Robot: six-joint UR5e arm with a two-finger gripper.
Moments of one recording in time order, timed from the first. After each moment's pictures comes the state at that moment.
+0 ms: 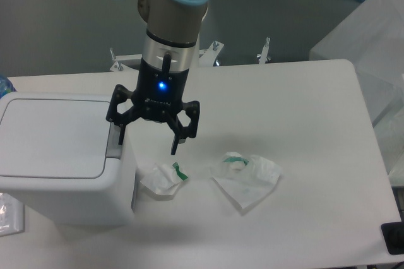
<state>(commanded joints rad) 2.34 -1.74 -1.54 -1.02 1.17 0.32</state>
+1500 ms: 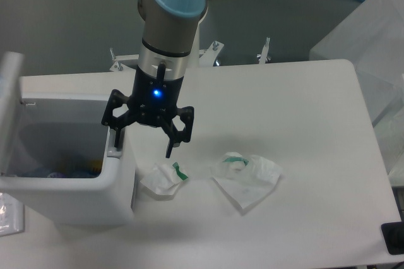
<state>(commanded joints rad) 2.33 -1.74 -1.48 -1.02 1.17 0.33</state>
